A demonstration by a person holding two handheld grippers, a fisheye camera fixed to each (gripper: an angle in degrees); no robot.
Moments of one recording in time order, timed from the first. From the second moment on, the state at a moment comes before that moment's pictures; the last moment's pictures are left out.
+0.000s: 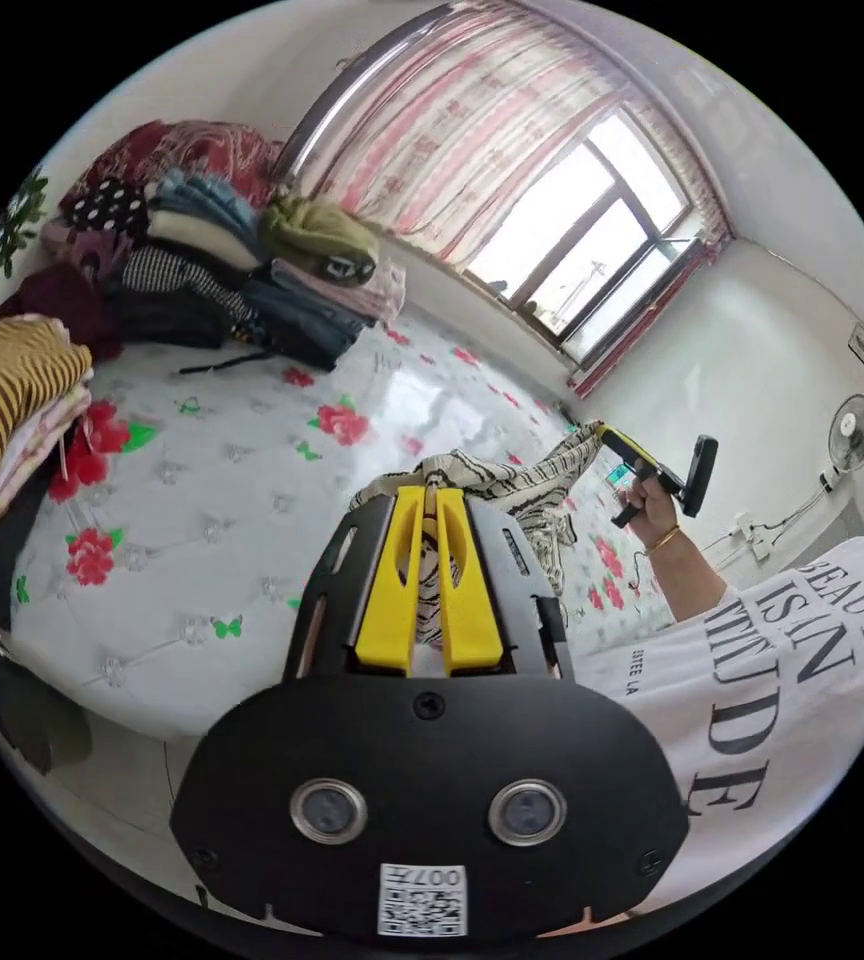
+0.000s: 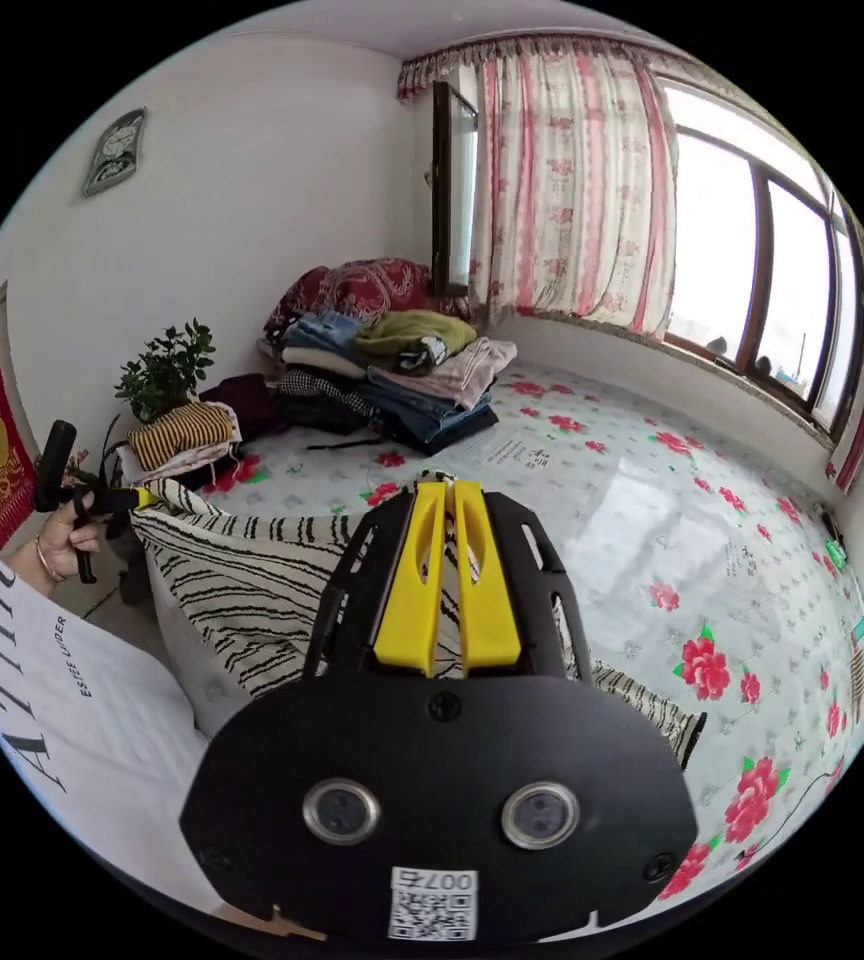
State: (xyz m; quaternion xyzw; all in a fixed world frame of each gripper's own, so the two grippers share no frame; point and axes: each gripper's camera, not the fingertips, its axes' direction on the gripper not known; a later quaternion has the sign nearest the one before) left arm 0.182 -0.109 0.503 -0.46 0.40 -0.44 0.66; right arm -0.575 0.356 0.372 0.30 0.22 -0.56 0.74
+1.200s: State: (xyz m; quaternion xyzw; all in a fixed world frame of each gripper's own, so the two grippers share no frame) left arm 0.120 0.030 0.537 -0.56 0.28 -0.38 0.68; right arm -0.437 0.263 0.539 0.16 0.27 -0.47 0.83
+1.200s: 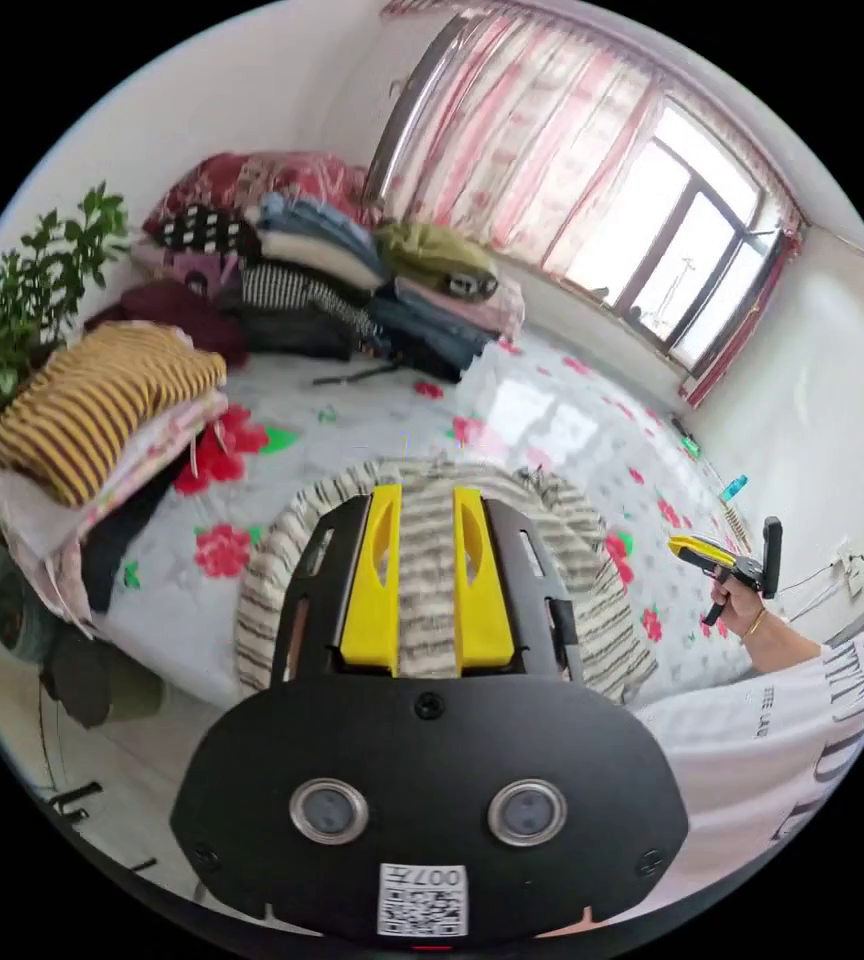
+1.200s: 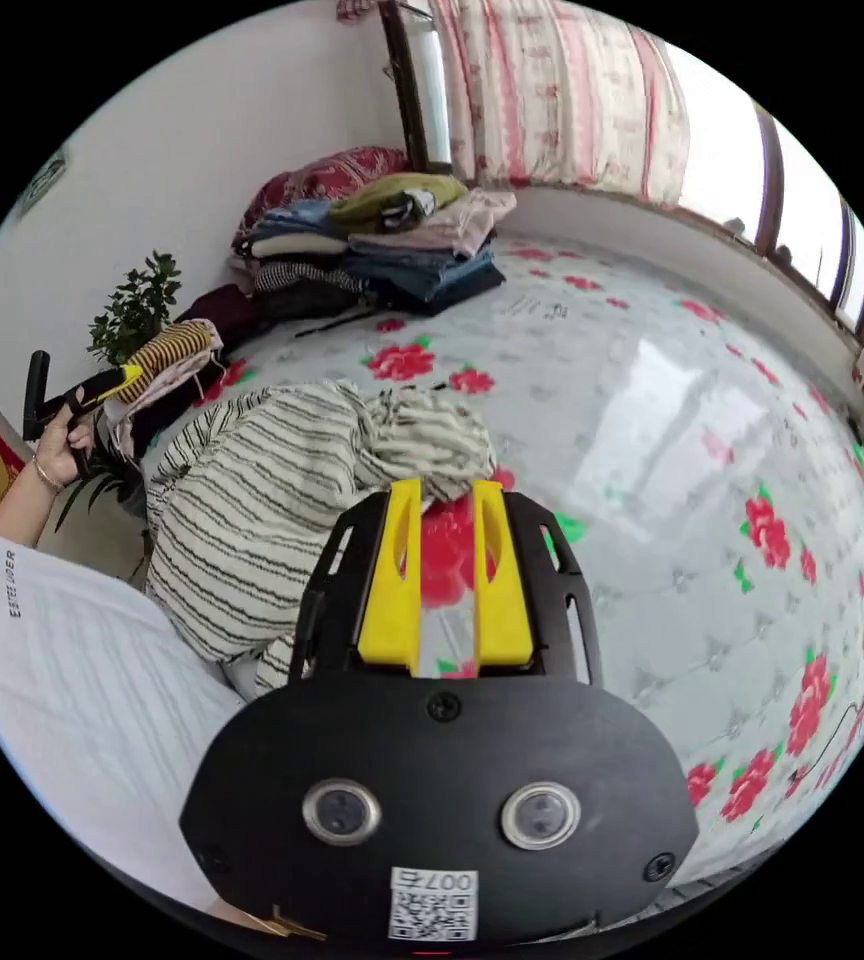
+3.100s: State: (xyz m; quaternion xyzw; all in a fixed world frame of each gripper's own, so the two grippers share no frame) left arm 0.173 0.154 0.402 -0.64 0.36 -0.36 0.58; right arm -0.389 0.255 0.557 0.23 0.31 -0.37 0.85
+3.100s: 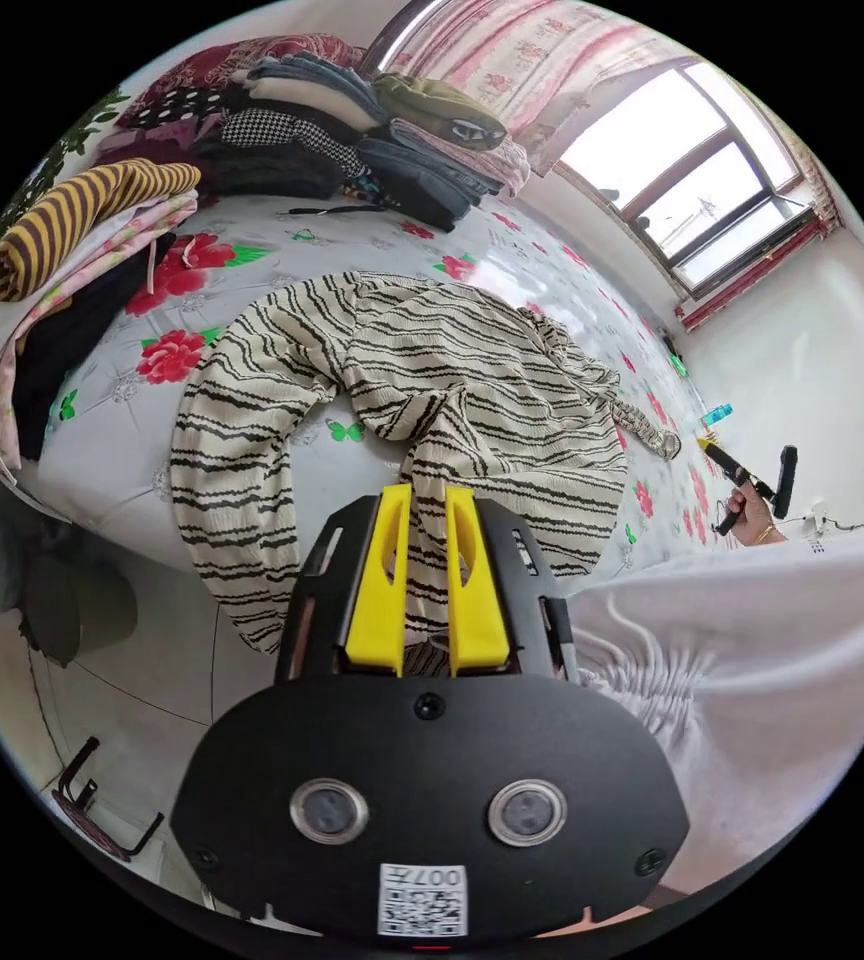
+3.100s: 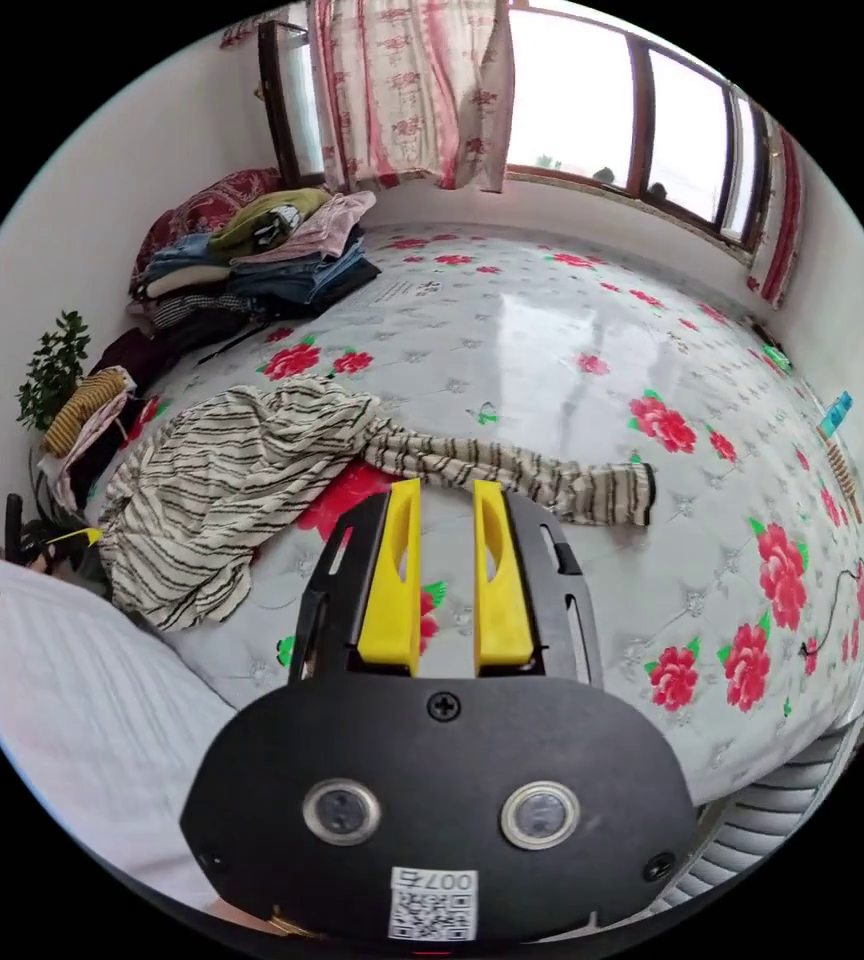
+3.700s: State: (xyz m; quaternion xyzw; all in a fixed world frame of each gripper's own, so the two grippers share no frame) left arm 0.222 0.142 0.495 -0.62 0.41 -0.34 0.57; right arm -0.504 0.271 0.719 0.05 0.27 -0.50 0.82
